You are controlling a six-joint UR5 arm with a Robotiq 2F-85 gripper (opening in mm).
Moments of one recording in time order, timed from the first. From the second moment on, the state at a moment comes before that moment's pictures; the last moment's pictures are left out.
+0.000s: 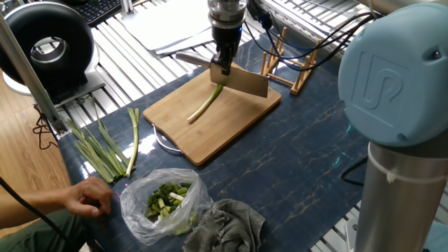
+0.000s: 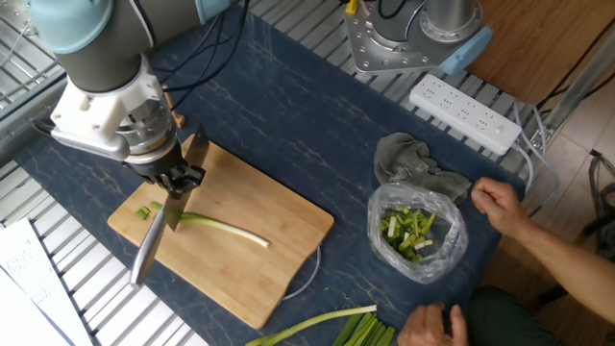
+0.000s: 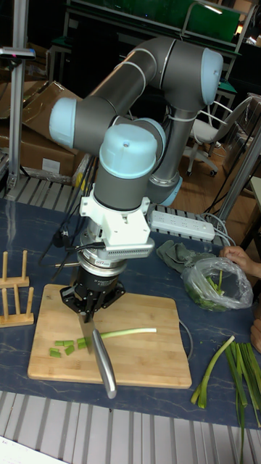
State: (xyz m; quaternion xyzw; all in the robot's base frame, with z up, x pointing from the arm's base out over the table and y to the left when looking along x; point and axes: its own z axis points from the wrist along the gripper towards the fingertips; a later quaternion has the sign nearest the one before) arm 0.633 -0.044 0.069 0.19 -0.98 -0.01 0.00
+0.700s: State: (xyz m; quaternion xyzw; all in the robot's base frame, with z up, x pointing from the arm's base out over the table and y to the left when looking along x) arm 0.650 -0.045 0.068 0.19 -0.98 0.00 -0.02
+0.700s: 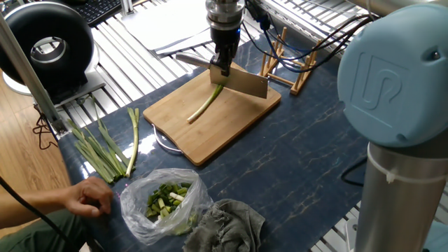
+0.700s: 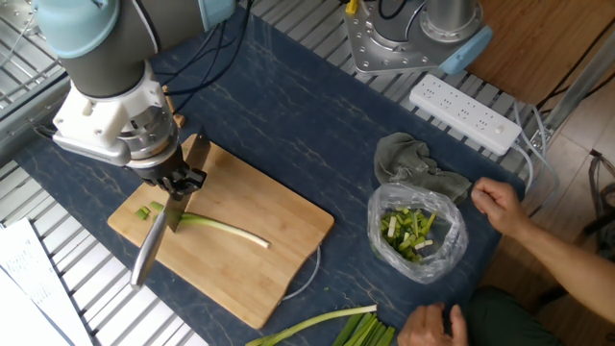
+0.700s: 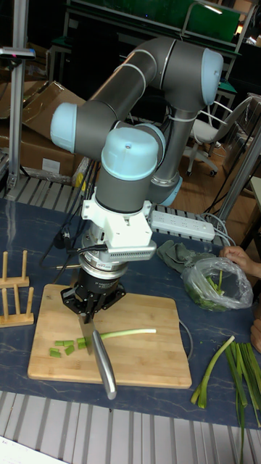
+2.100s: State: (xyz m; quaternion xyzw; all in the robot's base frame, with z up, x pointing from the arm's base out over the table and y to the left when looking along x) arm 0.650 -0.036 0.070 0.18 -0.98 0.03 -0.03
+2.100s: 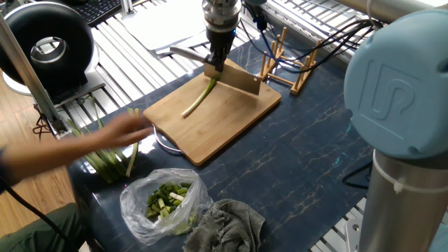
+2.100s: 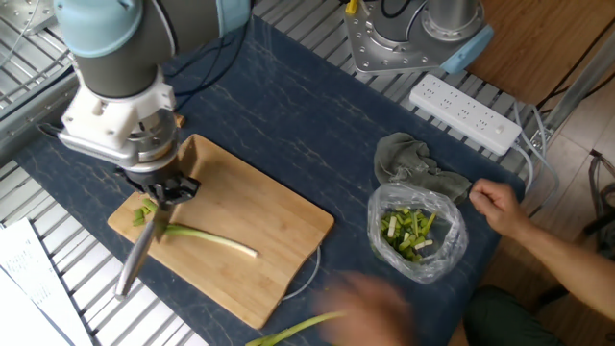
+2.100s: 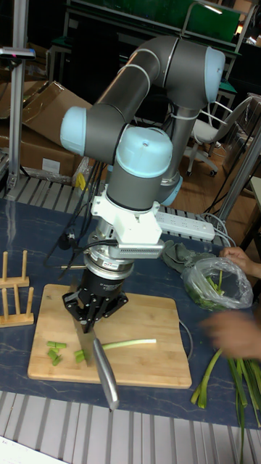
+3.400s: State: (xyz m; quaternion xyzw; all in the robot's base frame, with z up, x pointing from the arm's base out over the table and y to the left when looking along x) arm 0.638 -0.010 0.067 0.16 -0.99 0.01 -0.03
